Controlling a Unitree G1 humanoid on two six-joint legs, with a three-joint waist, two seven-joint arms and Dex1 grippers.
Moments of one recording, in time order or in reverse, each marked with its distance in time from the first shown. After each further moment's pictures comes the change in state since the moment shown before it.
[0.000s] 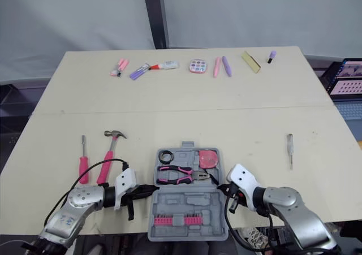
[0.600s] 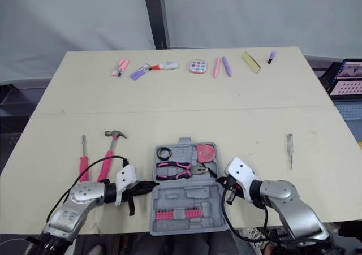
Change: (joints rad) left arm -0.050 -0.011 0.004 0.069 -0.002 -0.026 -0.002; right arm -0.080 0.037 0.020 0.064 -0.039 -0.019 -0.011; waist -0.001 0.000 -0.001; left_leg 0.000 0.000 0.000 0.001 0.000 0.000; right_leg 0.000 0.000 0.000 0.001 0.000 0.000
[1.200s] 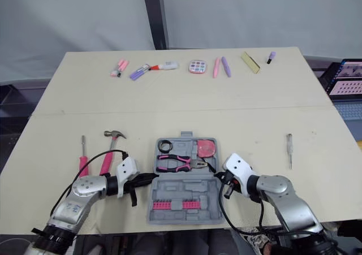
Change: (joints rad) left arm -0.069 -0.037 0.020 0.069 0.004 0.008 0.029; right arm -0.068 0.039 0.009 0.068 -0.029 -0.017 -0.002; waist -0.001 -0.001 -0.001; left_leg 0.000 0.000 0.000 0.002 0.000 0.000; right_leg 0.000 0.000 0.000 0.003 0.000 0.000
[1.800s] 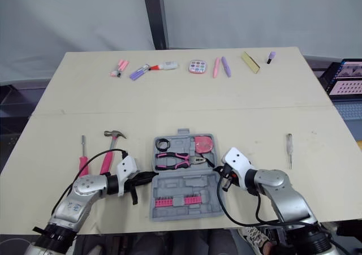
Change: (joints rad) left arm -0.009 -0.008 0.007 0.011 0.000 0.000 0.009; right arm -0.058 0.026 -0.001 0.056 -0.010 -0.003 0.000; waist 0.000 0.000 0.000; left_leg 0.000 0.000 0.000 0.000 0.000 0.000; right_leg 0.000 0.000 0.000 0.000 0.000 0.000
